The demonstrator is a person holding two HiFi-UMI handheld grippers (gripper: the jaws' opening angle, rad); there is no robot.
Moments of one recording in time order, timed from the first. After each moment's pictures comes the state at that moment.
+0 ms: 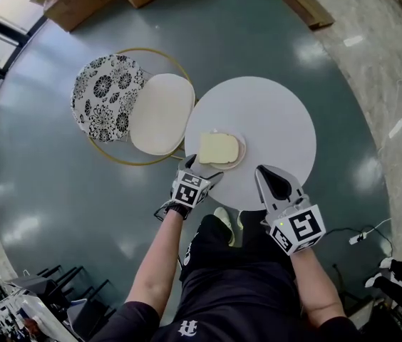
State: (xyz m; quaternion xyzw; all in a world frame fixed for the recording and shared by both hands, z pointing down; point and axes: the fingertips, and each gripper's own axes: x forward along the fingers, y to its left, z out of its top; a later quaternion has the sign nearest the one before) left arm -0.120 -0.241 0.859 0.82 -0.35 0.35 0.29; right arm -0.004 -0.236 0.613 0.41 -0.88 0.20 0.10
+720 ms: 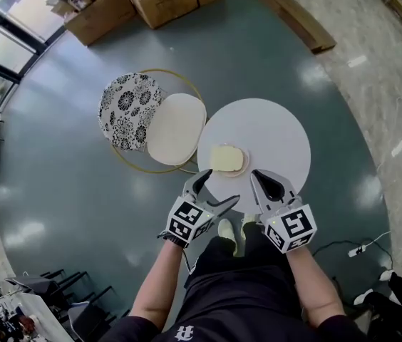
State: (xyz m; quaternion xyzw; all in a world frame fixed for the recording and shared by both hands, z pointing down) left arm -0.085 -0.205 0.620 0.90 -0.32 0.20 0.23; right arm -0.029 -0.227 0.536 0.40 -0.90 0.18 0.10
